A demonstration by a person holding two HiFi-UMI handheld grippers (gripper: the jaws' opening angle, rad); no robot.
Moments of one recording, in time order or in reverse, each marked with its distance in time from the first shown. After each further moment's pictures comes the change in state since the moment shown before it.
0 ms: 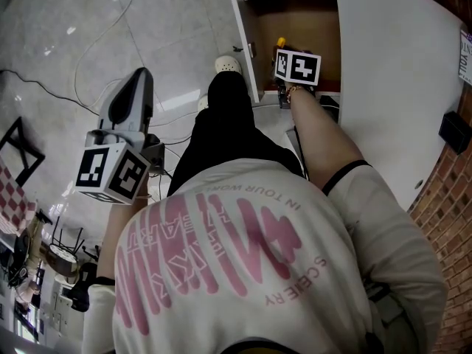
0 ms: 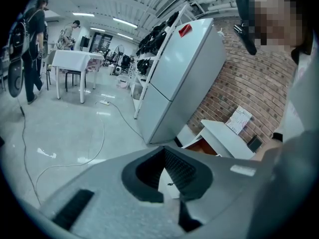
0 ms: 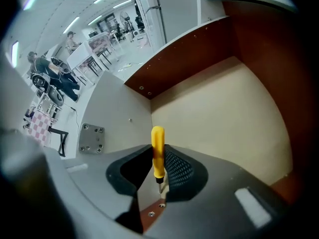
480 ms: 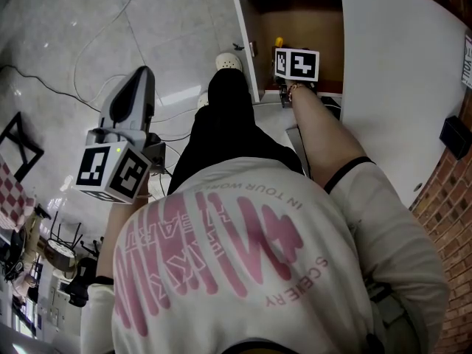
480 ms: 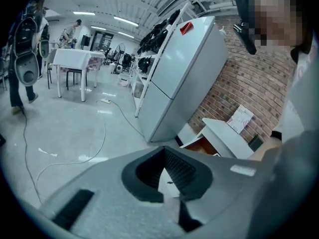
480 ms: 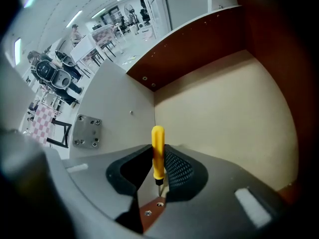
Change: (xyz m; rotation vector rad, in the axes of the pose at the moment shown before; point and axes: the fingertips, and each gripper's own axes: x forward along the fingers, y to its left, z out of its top) left arm 0.006 0.001 -0.005 -0.010 0.014 0.012; right arm 0.013 0.004 -0.007 -0.055 0.070 0.033
